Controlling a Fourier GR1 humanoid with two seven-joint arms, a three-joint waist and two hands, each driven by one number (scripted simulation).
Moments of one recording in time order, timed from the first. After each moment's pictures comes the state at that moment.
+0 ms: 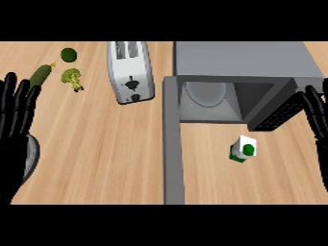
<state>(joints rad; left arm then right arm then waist) -0.02 0.10 0.00 -2.10 0.00 -0.01 0.02 0.01 -0.15 0.00 -2.10 -0.02 0.03 0.02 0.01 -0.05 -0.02</state>
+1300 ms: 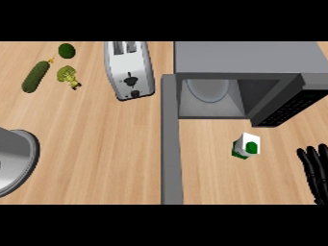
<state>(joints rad) 0.54 0.03 -0.03 -2.36 0.19 -0.06 -0.10 0.45 -0.05 0.16 -2.30 0.10 0.10 -0.15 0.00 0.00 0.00</state>
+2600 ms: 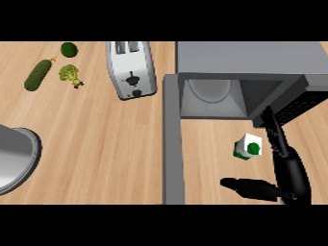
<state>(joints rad) 0.90 0.01 0.15 -2.36 0.35 -0.36 -0.36 0.12 -0.03 0.05 -1.71 0.27 -0.04 -0.33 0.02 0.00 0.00</state>
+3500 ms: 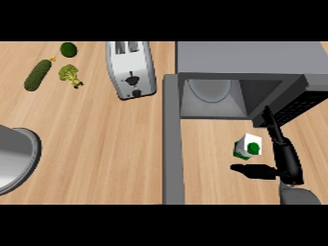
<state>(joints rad) 0.97 0.01 0.23 -2.34 0.42 -0.45 -0.42 -0.08 -0.11 -0.12 -1.17 0.23 -0.03 -0.60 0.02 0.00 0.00</state>
